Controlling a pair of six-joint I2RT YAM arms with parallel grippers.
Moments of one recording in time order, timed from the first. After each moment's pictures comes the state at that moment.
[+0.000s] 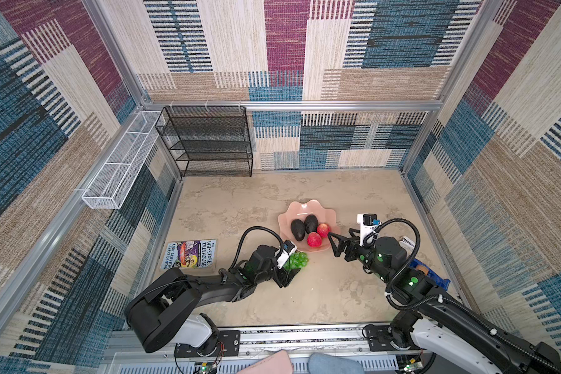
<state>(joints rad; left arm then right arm) -0.78 1.45 0.42 0.45 0.11 0.06 0.65 0.75 0.49 -0.01 0.12 0.46</state>
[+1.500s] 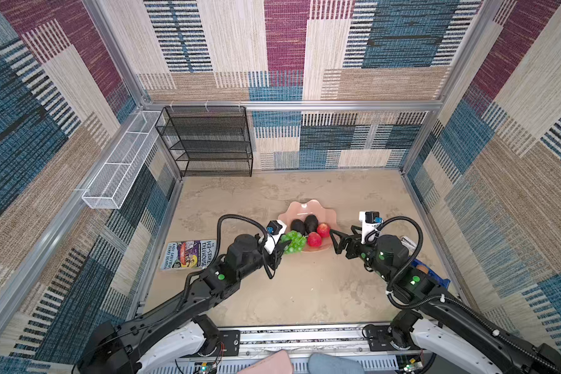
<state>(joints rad) -0.78 1.02 0.64 0.10 0.03 0.04 0.65 0.75 0.52 -0.03 0.14 0.45</state>
